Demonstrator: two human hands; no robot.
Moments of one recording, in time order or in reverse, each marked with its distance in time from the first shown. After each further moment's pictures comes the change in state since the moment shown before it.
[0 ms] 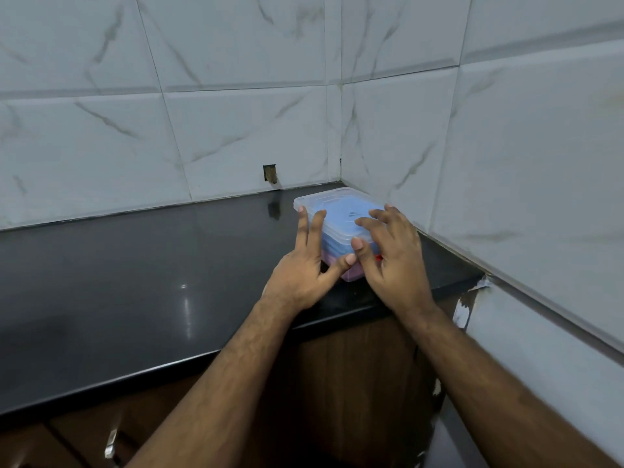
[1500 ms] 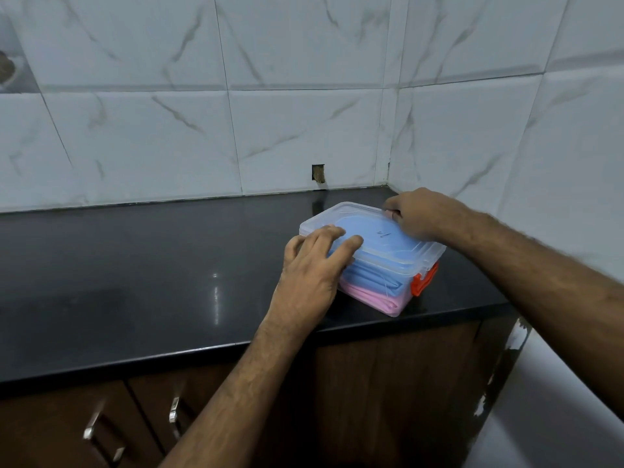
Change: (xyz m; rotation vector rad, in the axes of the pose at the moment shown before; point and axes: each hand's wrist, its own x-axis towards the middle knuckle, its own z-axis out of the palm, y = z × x) left_hand -0.056 -0.018 -0.052 0.518 0.379 0.238; right_hand 0.123 -0.048 0.000 -0.492 -0.807 0.054
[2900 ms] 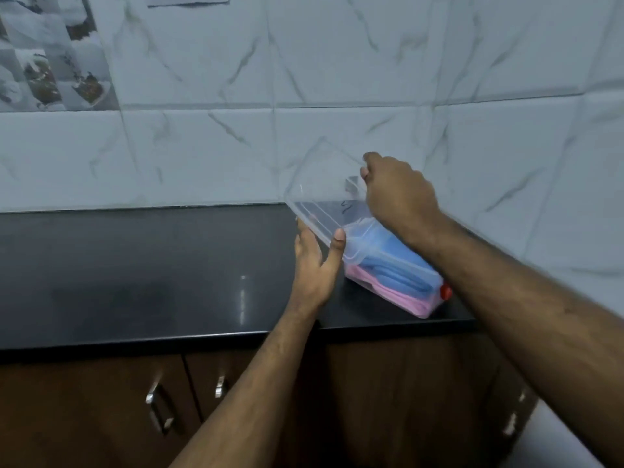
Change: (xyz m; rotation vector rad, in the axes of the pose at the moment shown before) left_hand -0.001 -0.024 -0.022 -0.830 0.107 -0.650; right_hand -0.009 -0.107 -0.034 0.221 0.596 -0.057
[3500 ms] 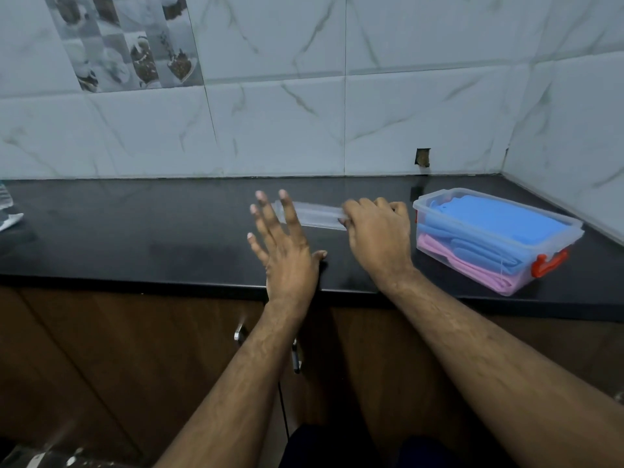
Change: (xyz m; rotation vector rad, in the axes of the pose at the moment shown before) left_hand -0.051 -0.017 -0.125 1.009 0.265 -0.049; right_hand -0.080 -0.113 0.093 0.040 0.062 -0.205
